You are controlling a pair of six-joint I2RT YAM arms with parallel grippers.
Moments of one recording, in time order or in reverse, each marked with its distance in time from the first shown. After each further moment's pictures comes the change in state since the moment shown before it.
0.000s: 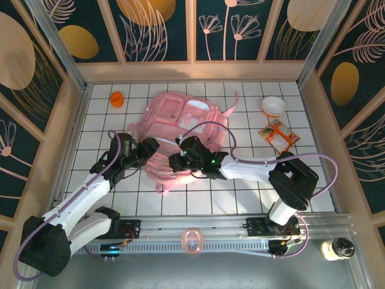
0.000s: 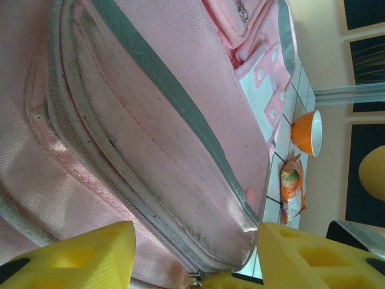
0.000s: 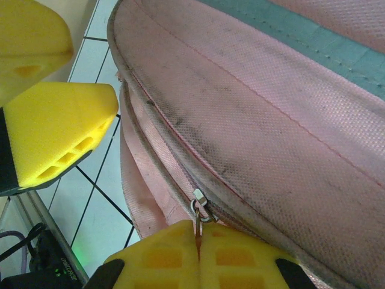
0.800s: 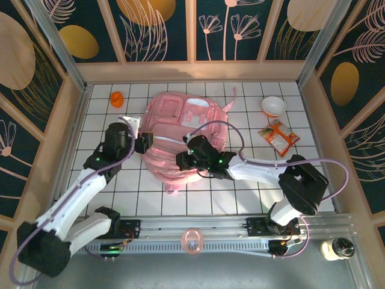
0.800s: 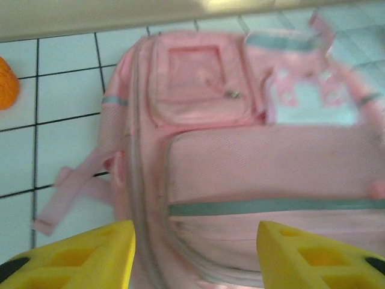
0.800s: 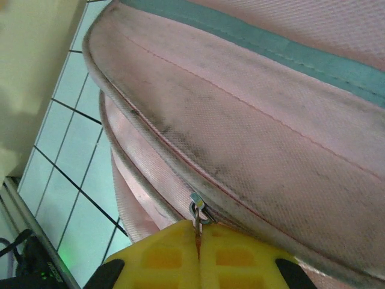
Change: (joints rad) left arm 0.000 -0.041 0.178 -0.113 -0.250 0.915; right arm -0.033 -0.077 -0.054 -0.030 0.027 -0.014
